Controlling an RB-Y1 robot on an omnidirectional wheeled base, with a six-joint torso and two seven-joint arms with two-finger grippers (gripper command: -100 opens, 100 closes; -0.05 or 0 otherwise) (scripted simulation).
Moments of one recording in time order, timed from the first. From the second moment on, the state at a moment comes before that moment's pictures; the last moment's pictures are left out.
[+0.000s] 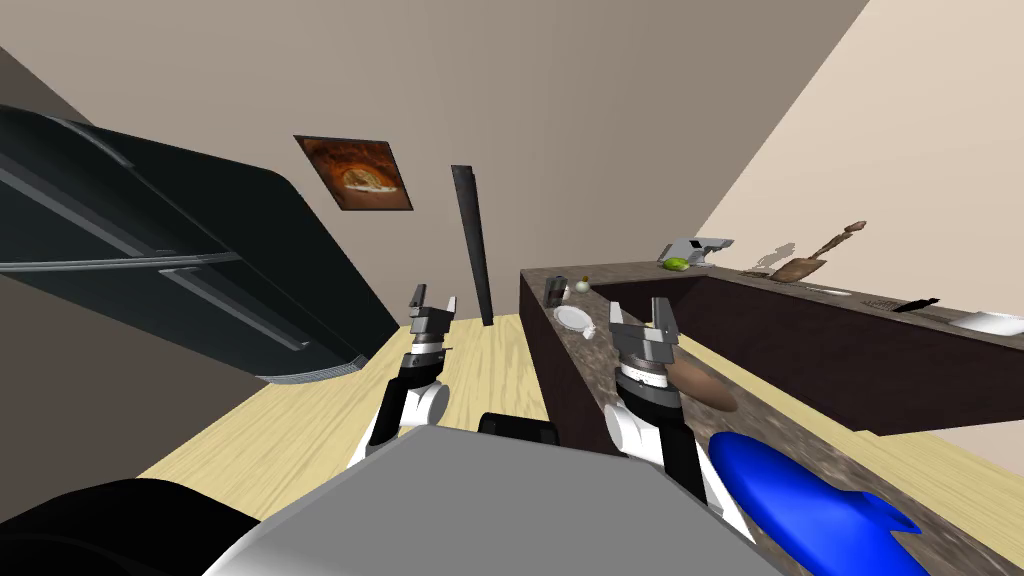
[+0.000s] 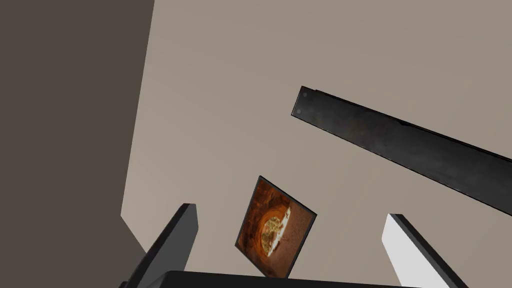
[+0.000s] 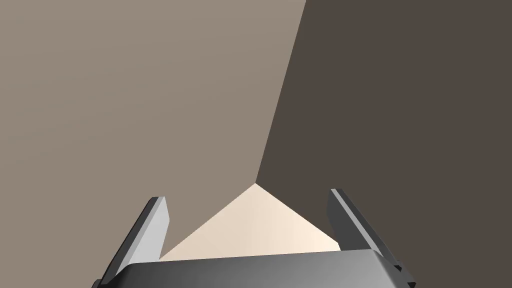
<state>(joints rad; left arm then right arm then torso) 0.49 0.02 -0.07 -2.34 0.12 -0.36 0.11 0.46 -0.04 0.00 -2.25 0.02 -0.60 -0.16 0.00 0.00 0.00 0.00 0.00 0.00</state>
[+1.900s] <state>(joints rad) 0.49 0.02 -0.07 -2.34 0.12 -0.36 0.11 0.41 -0.25 -0.13 -2.19 -0.33 -0.15 -0.54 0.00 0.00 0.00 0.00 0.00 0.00</state>
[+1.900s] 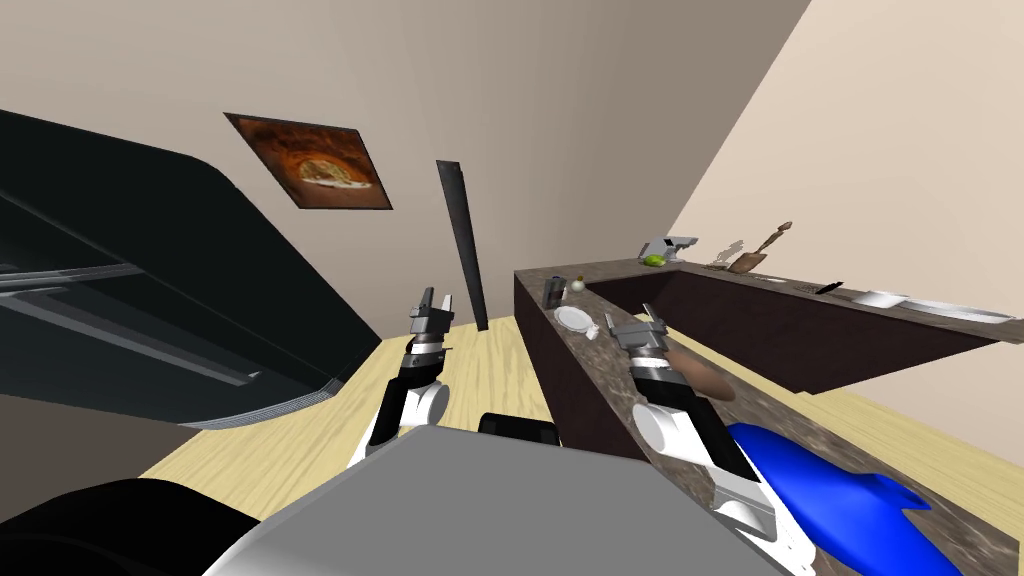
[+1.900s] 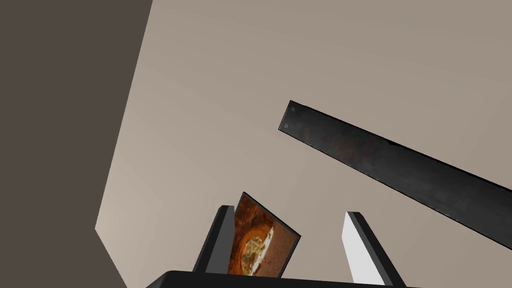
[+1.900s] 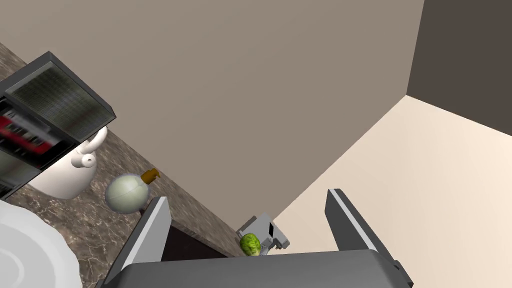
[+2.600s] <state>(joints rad) 0.49 0.02 -0.07 -2.34 0.12 -0.36 0.11 0.40 -0.31 -0.18 -2.17 -0.48 0.03 -0.70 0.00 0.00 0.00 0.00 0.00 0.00</state>
